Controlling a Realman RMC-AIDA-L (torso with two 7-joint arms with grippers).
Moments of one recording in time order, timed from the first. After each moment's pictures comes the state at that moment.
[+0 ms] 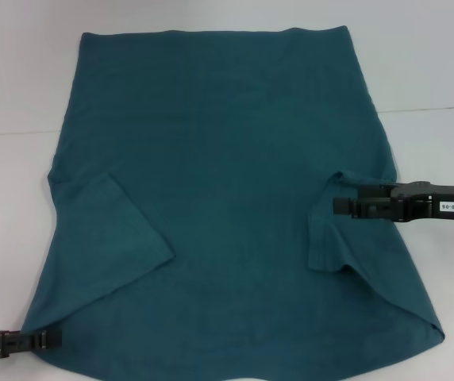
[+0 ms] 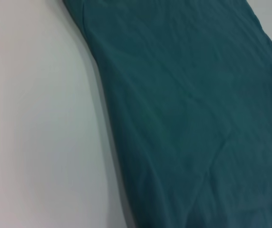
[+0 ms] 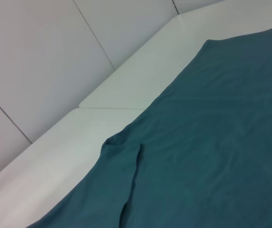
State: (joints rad) left arm -0.42 -2.10 0.45 0.88 2.48 1.56 -2.05; right arm 0.54 1.98 -0.74 -0.68 -1.97 -1.41 1.84
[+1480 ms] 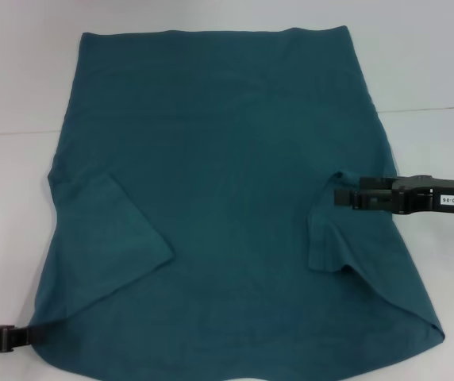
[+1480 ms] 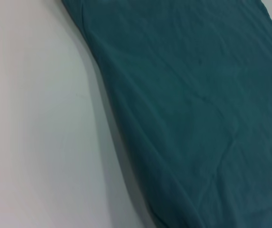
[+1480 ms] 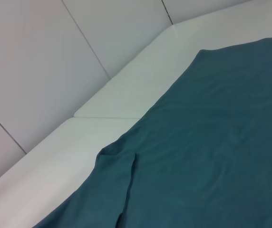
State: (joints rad) left arm -0.45 -2.10 0.46 0.88 2.52 1.54 -2.07; right arm 0.54 1.99 -0.72 -0.69 -1.97 -1.39 1.84
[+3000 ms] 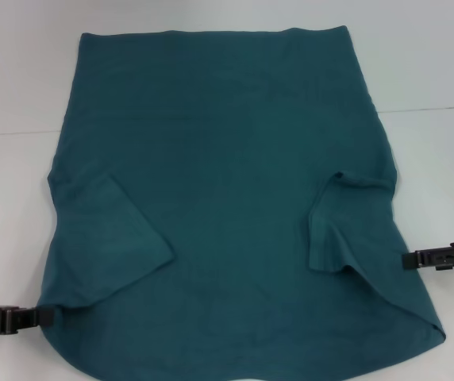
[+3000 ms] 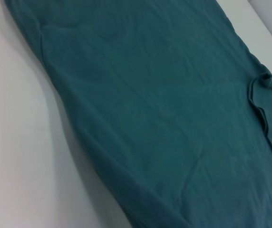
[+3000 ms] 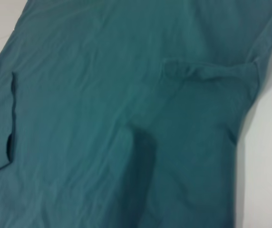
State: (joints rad) left arm -0.48 -2.08 0.45 0.88 2.48 1.60 -2.06; right arm 0.51 1.91 -0.71 -0.70 -2.32 -1.38 2.25
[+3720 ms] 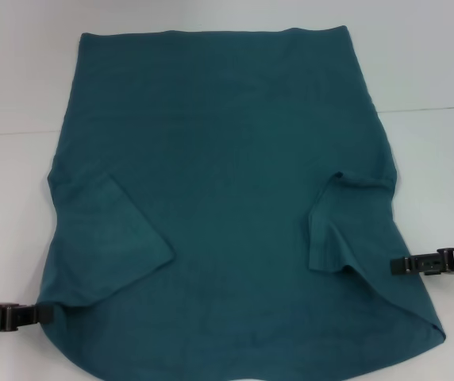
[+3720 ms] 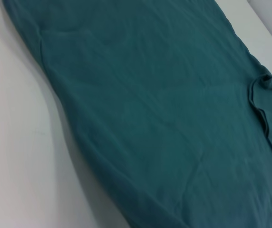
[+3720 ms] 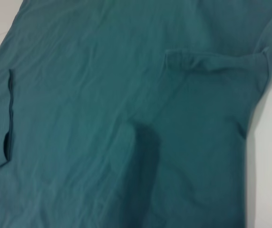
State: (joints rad) left arm -0.49 -2.08 0.45 0.88 2.48 1.60 -2.06; right arm 0.51 1.94 -0.72 -0.68 -2.32 -1.34 2.23
